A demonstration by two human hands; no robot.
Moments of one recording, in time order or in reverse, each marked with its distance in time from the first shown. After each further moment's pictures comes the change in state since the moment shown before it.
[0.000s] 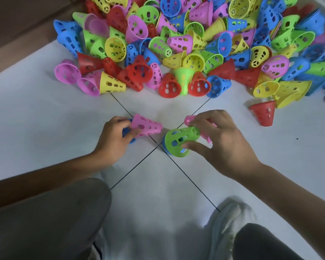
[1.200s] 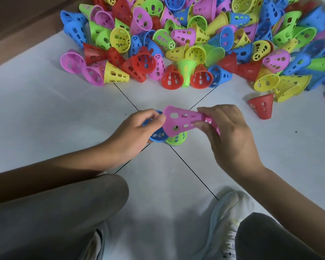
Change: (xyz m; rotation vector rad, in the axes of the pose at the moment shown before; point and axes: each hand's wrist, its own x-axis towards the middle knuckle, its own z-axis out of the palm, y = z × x) left_hand -0.050 0.096 -0.017 -0.469 -0.299 -0.204; right_hand -0.022 -0.026 -0.003 0.001 0.264 0.017
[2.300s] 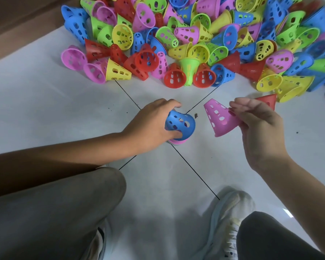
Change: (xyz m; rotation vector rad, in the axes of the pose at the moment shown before) left_hand 0.036 -0.005 0.010 0.603 0.071 0.367; right_hand 0.014 0.027 -0.016 0.993 0.248 0.852
